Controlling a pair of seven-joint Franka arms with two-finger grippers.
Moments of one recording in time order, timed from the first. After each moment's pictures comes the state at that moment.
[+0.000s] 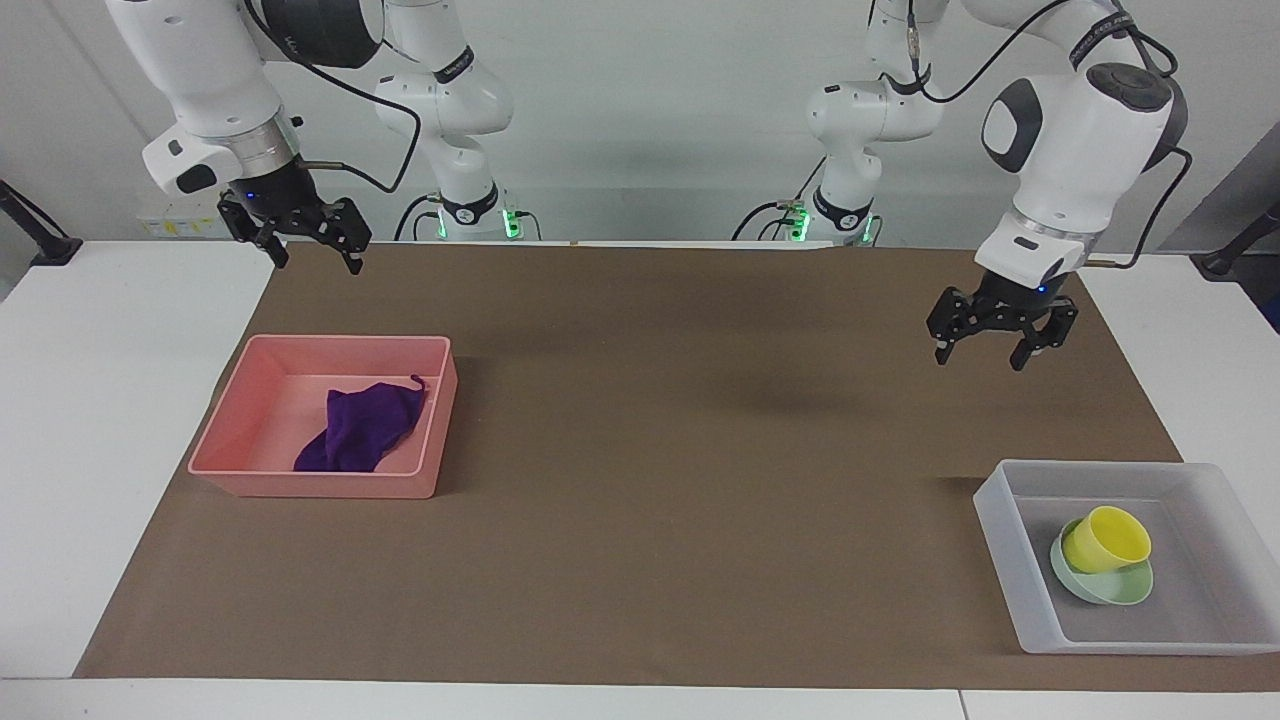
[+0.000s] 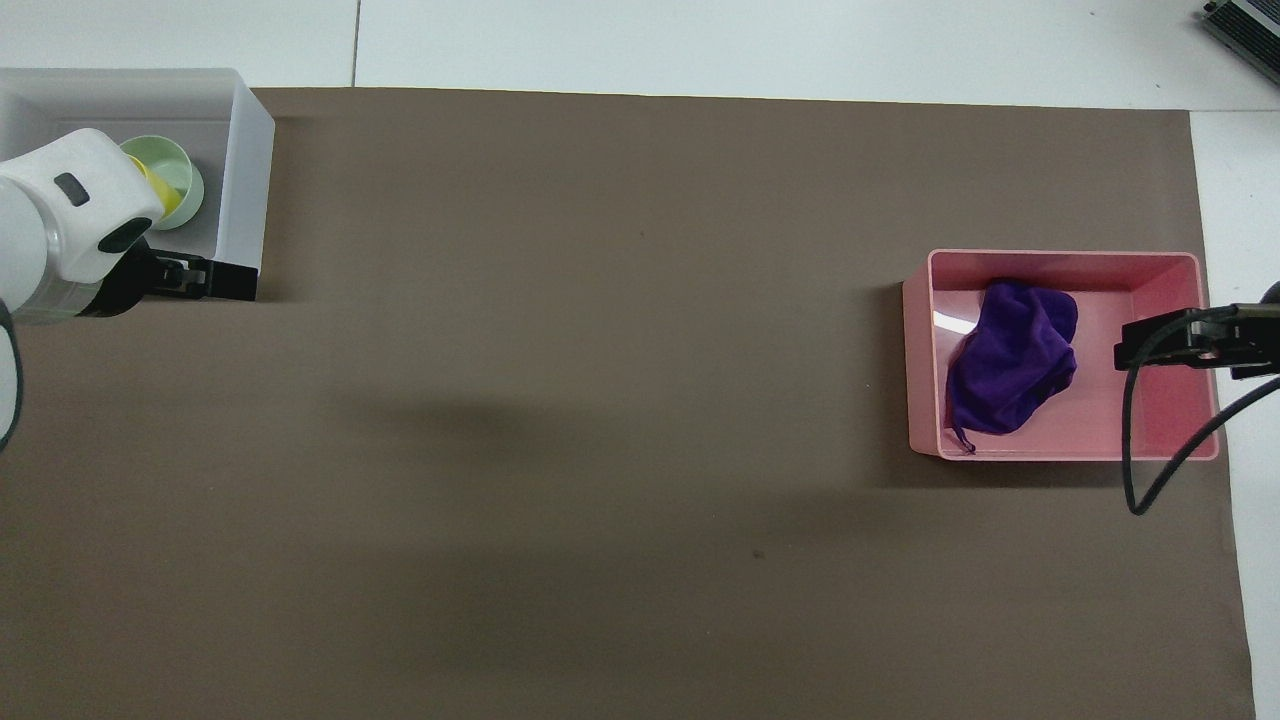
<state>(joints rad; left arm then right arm) -0.03 -0.03 -0.10 -1.83 0.01 1.98 0.06 -0.01 -0.07 -0.04 -1.69 -0.03 1.59 0.05</state>
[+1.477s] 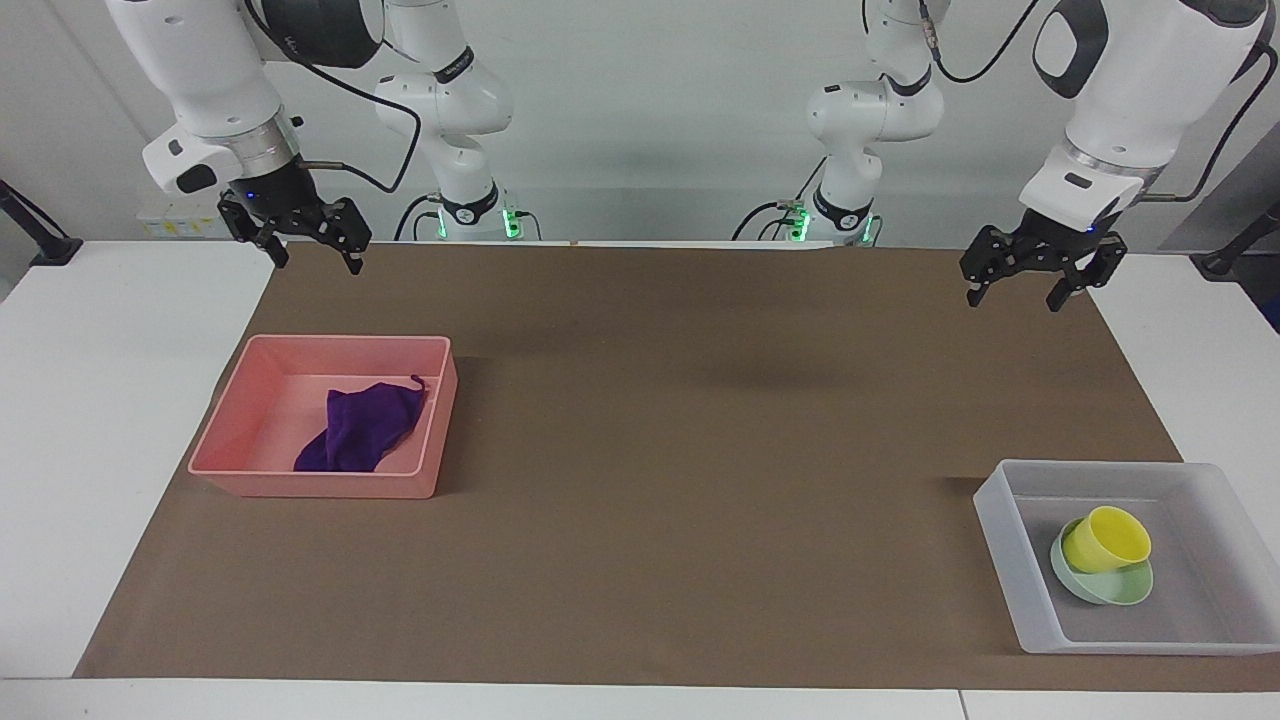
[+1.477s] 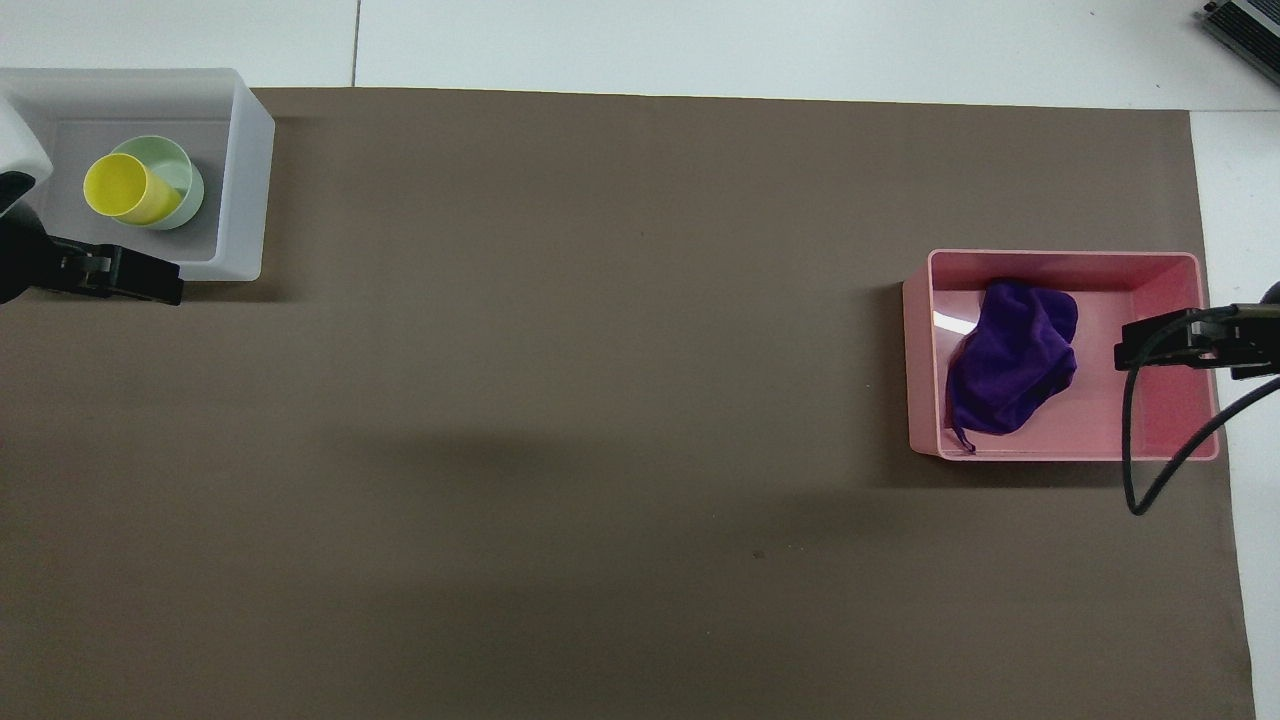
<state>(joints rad) -0.02 0.01 -0.07 -1.57 0.02 1.65 0.06 -0.01 -0.07 -0.04 -1.69 -0.03 1.59 0.05</state>
